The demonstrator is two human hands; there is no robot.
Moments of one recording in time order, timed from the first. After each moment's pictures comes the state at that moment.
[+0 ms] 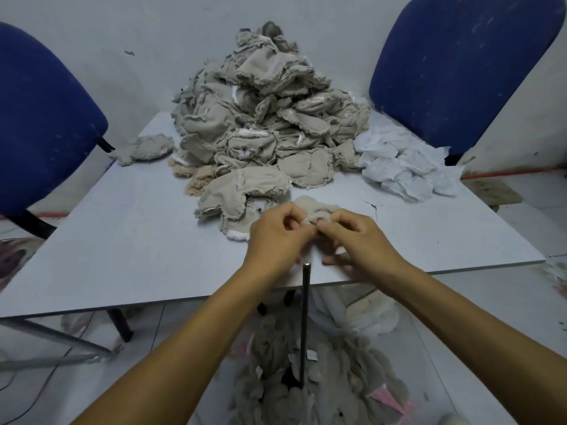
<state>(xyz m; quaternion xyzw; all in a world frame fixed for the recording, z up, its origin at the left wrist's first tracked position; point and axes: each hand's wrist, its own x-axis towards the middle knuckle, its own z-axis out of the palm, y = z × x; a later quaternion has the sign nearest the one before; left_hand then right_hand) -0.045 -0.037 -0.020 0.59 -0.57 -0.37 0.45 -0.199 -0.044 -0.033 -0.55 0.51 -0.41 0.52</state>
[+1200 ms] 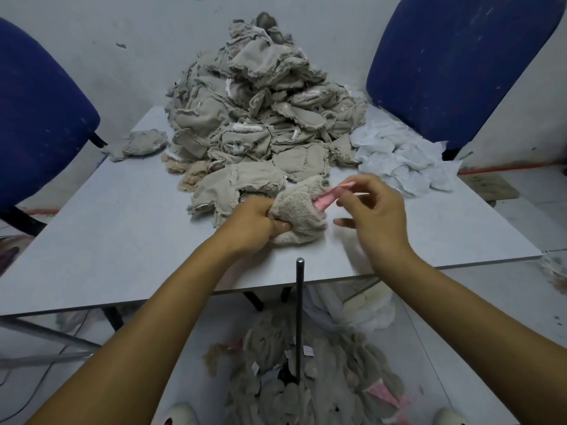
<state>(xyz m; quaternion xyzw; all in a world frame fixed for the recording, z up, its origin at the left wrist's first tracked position) -0.007 -0.064 -0.012 0.58 -0.66 -0.38 0.28 -0.209 -0.053 -0.023 -0.54 0.46 -0.59 0.38</state>
